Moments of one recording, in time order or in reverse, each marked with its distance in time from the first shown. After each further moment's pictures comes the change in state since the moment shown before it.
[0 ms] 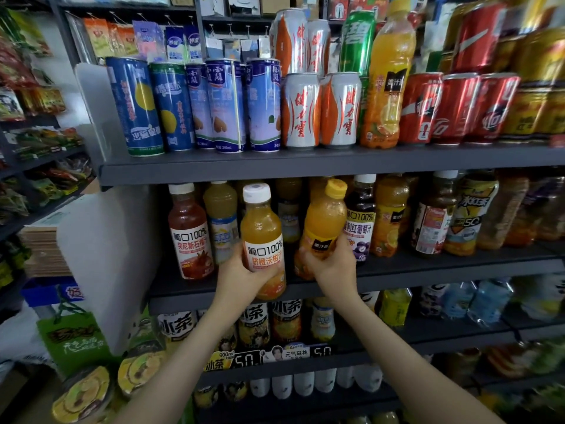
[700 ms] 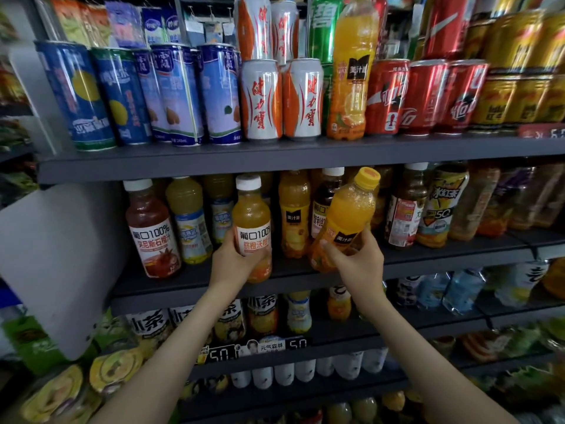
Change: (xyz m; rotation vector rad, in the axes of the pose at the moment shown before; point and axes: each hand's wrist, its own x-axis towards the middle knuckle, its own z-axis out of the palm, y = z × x) left_hand 0.027 0.001 0.055 0.015 0.027 -0.054; right_hand 0.010 0.021 -0.090 0.041 0.074 -0.061
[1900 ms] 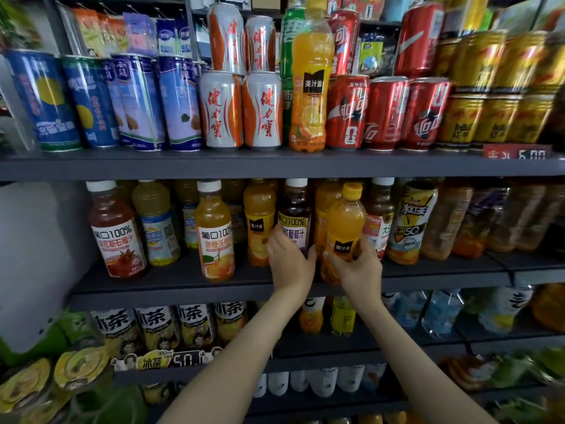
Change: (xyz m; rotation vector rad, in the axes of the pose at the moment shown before) left_hand -0.015 0.054 0.179 0.273 0.247 0.115; right_hand 0.045 0.049 -0.065 -0.132 -0.020 0.071
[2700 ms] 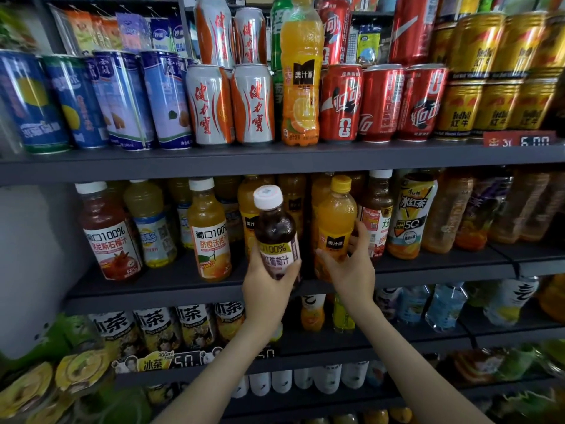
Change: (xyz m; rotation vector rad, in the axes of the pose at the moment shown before) left_hand -0.036 -0.022 -0.051 -0.311 -0.022 0.002; right_hand -0.009 -0.004 0.007 -0.020 0.003 -0.012
